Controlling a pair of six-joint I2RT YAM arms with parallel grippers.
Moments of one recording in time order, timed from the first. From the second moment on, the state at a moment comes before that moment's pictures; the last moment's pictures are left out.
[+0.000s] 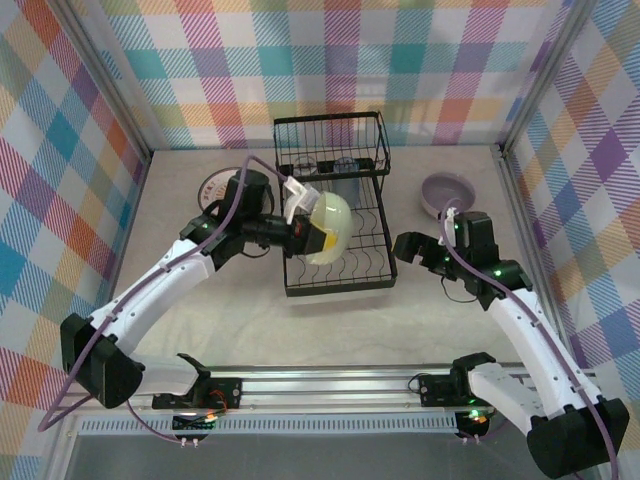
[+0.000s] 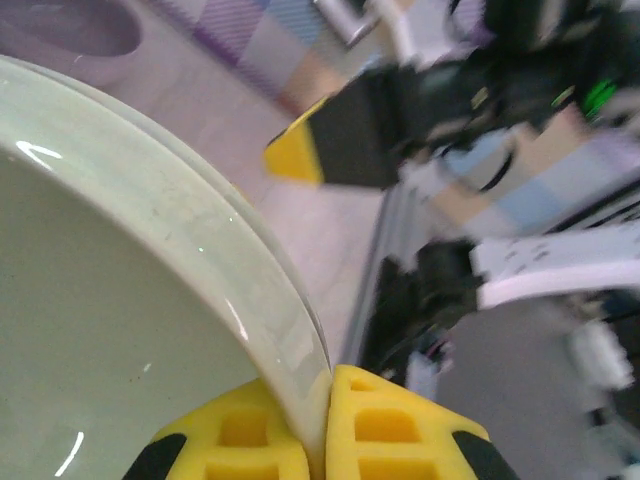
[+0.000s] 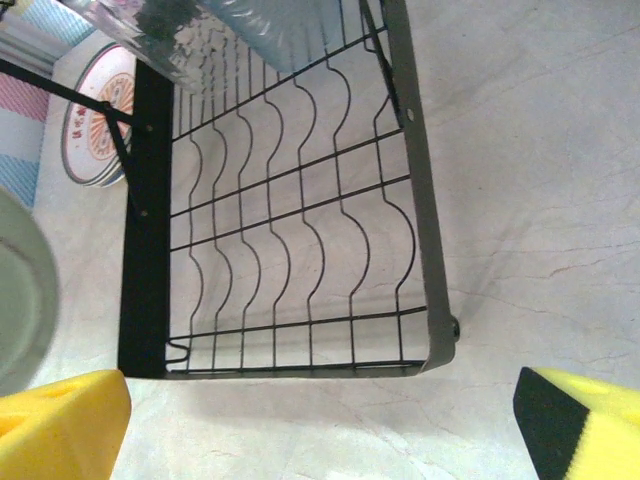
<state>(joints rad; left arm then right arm) -0.61 1.29 1.22 -0.57 0.75 -0.07 0.26 0.90 0.85 -0.69 -0.30 0.55</state>
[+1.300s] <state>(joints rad) -1.14 1.45 1.23 -0.97 -0.07 0.82 0.71 1.22 1.09 -0.88 -0.11 0.46</state>
